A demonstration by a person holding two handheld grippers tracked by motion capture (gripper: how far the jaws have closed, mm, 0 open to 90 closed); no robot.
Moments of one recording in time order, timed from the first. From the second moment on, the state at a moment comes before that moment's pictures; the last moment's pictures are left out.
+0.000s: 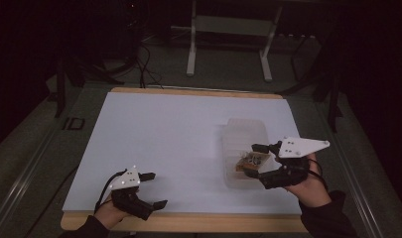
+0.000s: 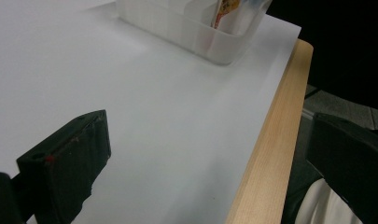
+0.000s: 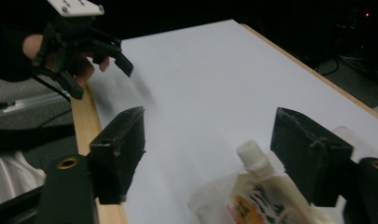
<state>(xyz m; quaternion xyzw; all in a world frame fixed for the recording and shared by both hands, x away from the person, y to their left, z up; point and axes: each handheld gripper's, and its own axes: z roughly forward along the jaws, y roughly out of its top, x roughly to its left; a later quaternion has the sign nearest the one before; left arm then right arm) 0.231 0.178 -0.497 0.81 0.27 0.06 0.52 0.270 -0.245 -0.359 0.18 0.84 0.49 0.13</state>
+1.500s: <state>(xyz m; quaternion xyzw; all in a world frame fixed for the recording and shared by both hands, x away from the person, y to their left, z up) 0.225 0.174 -0.498 0.82 0.25 0.07 0.52 0.223 -0.247 -0.455 0.23 0.81 0.52 0.14</state>
